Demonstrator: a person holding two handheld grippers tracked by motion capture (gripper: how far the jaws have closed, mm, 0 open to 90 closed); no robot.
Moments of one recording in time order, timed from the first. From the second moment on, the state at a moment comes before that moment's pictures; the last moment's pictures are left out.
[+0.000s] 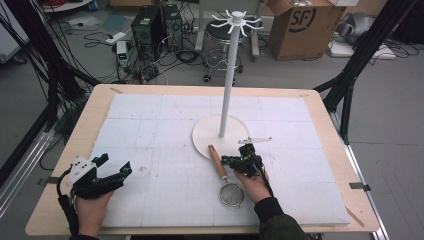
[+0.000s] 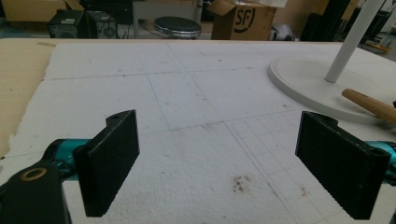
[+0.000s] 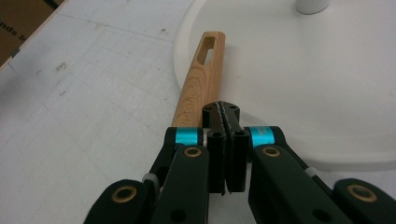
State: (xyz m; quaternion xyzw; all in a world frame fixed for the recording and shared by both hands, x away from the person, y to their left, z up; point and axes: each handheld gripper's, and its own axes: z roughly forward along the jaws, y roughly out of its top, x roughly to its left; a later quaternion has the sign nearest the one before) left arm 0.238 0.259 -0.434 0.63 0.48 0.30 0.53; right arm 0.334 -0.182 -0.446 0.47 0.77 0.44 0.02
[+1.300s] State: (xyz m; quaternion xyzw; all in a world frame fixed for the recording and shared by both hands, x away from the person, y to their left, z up) left arm 0.234 0.258 -0.434 0.63 0.48 0.30 0.52; right arm 0.303 -0.211 -0.422 0.49 0.73 0.47 -0.01
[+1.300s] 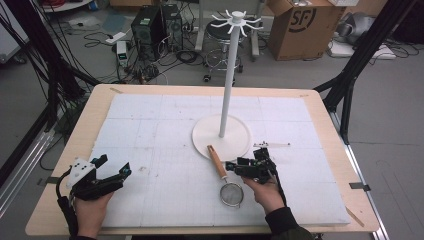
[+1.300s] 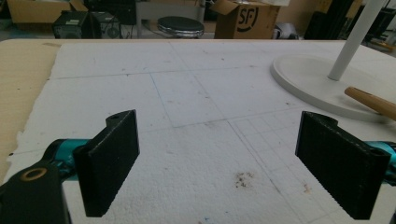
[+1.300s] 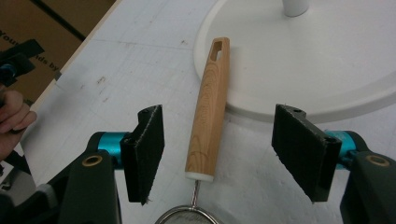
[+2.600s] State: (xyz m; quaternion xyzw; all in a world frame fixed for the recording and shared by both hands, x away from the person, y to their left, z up) left arm 0.234 0.260 -0.433 0.63 0.49 0.30 0.52; right arm 0.302 -0.175 -0.439 0.49 0.77 0.40 -0.02
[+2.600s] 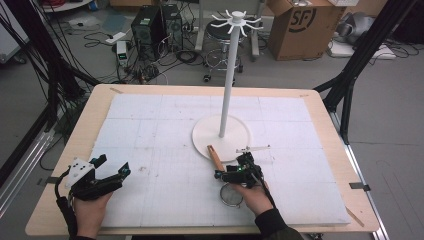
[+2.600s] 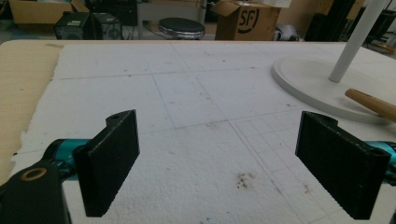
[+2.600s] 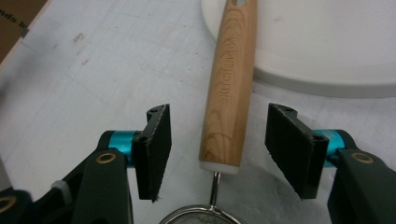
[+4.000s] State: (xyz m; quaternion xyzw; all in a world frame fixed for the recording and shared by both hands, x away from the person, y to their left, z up) left arm 0.235 0.255 -0.435 0.64 0.48 0.30 0.52; right arm 0.297 -0.133 -0.431 0.45 0.85 0.25 0.11
